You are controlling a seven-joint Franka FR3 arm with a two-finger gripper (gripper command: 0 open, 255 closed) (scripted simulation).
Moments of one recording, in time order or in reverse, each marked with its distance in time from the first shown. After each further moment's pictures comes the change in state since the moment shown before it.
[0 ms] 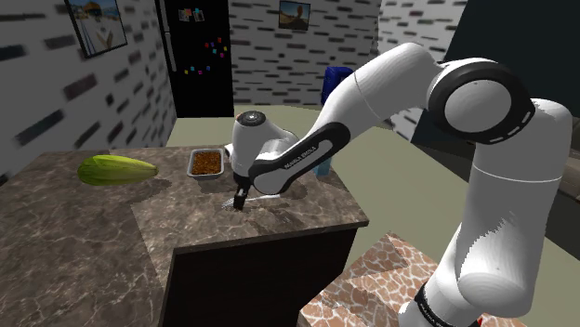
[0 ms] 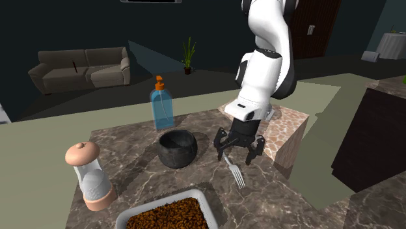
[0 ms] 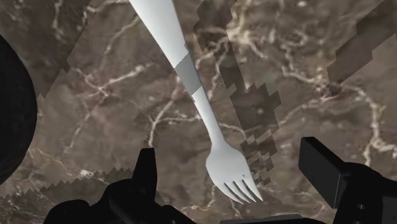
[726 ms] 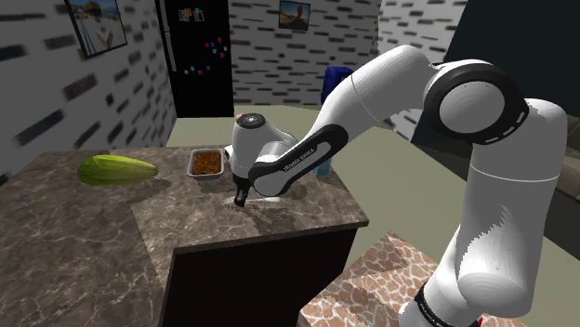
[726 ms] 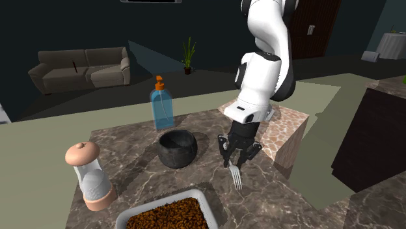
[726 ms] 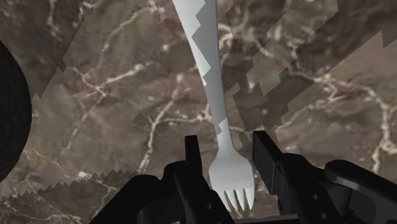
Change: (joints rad) arm 0.003 0.017 -0.005 0.005 -0.012 0.017 0.009
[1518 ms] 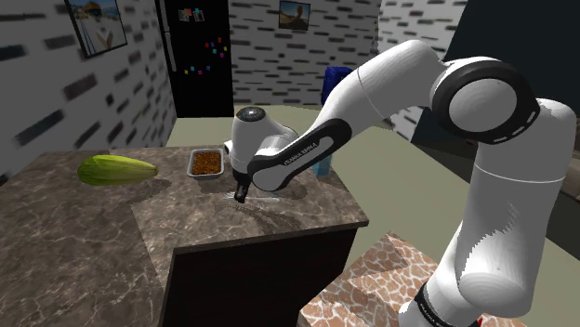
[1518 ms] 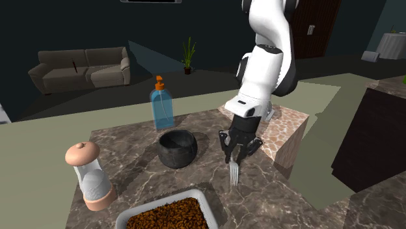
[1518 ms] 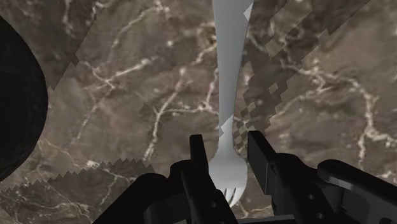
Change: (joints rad) arm -0.005 -0.032 0.011 0.005 0.024 -0.041 -0.021
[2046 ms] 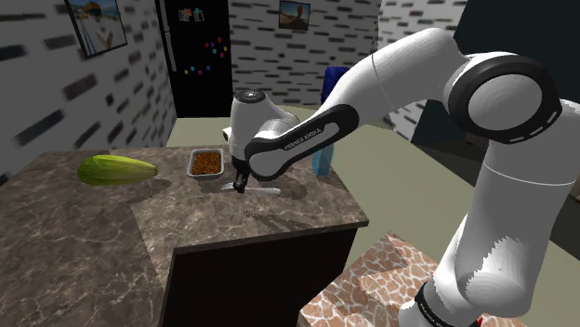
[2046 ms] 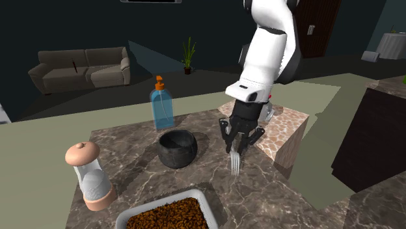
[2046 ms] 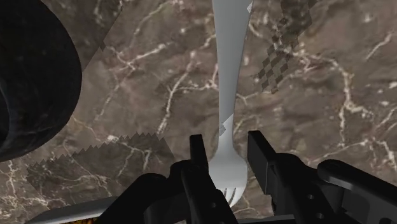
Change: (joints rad) arm -0.009 -0.061 0.015 0.033 0.046 -0.090 -0.044
